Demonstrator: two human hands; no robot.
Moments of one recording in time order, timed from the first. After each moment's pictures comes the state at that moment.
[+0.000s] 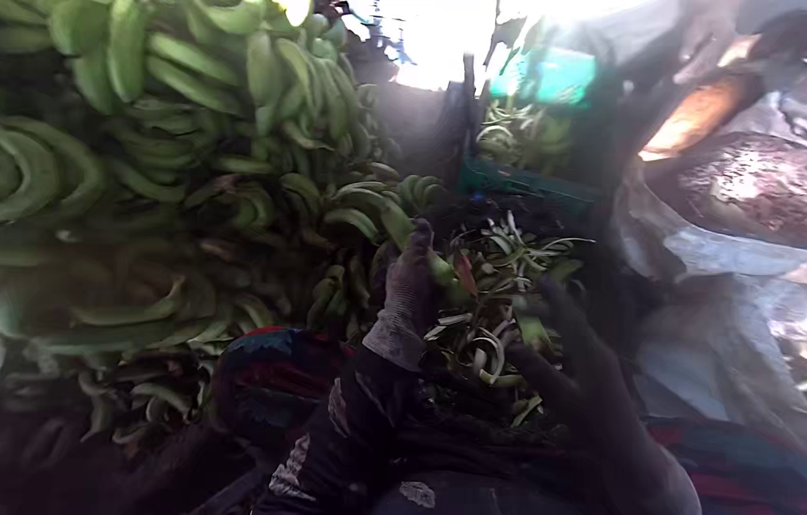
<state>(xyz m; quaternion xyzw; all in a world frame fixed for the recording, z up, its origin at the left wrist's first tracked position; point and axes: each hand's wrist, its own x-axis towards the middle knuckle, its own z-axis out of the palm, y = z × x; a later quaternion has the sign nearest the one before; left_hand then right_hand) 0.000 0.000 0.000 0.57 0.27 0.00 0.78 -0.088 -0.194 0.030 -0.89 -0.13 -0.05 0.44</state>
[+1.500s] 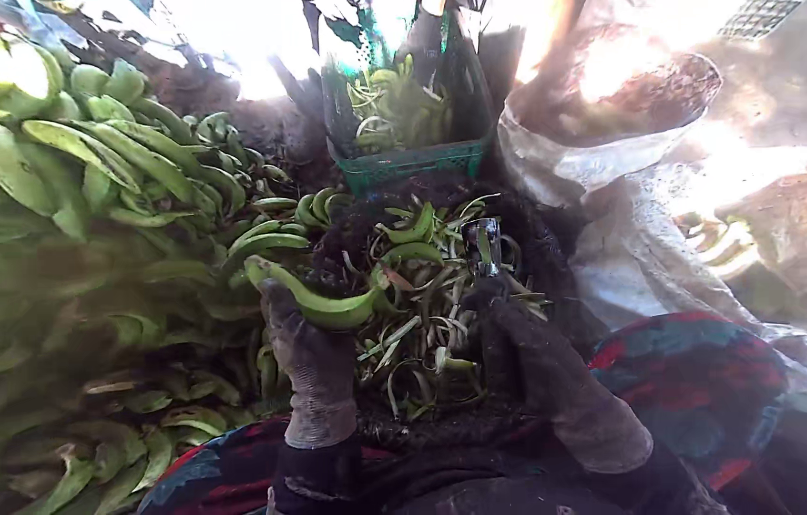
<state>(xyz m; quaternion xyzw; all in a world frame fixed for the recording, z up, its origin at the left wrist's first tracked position) 0.020 -0.004 -0.013 0.50 0.11 0.12 0.85 -0.076 -0.218 0.005 -0.56 0.17 0.09 0.81</state>
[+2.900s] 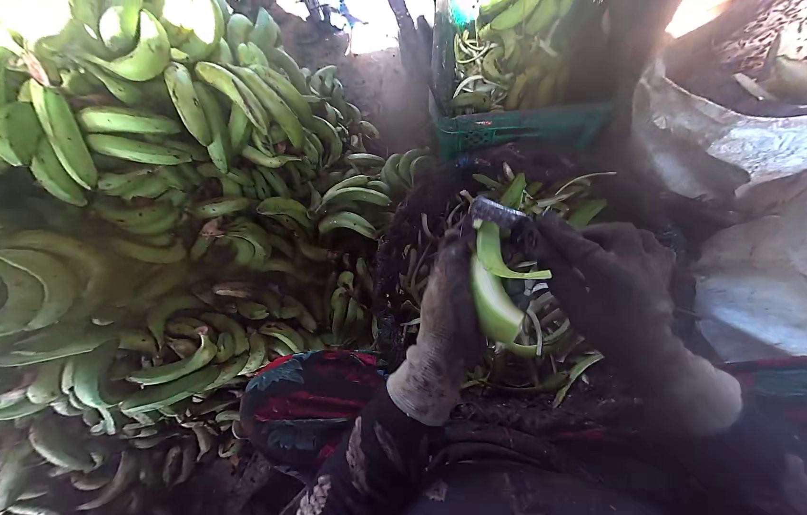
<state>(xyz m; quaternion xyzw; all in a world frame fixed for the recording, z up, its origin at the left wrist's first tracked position) -0.027 -0.039 0.021 0.71 0.04 -0.09 0.70 -0.023 -0.226 -0.011 -0.94 -0.07 -0.20 0.26</state>
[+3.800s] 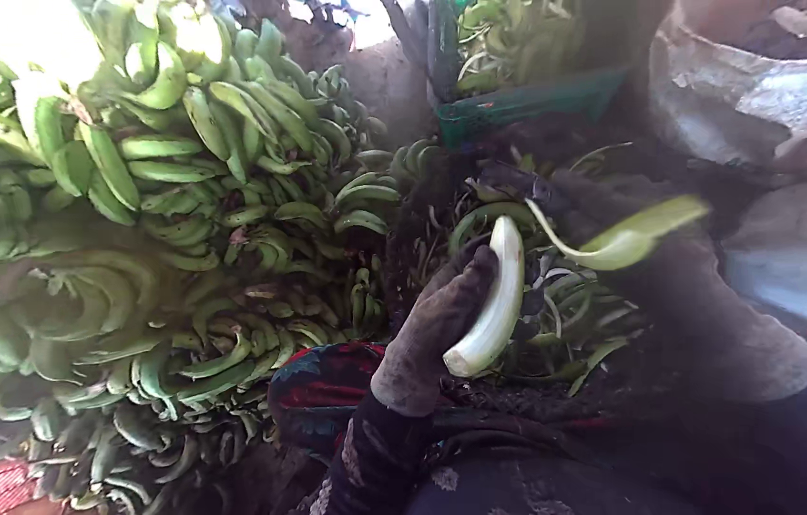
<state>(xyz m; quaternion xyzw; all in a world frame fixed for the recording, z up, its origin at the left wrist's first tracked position) -0.020 -0.029 0.034 0.56 0.04 -0.27 0.78 -0.003 -0.258 0.001 -0.95 -0.08 -0.09 0.30</state>
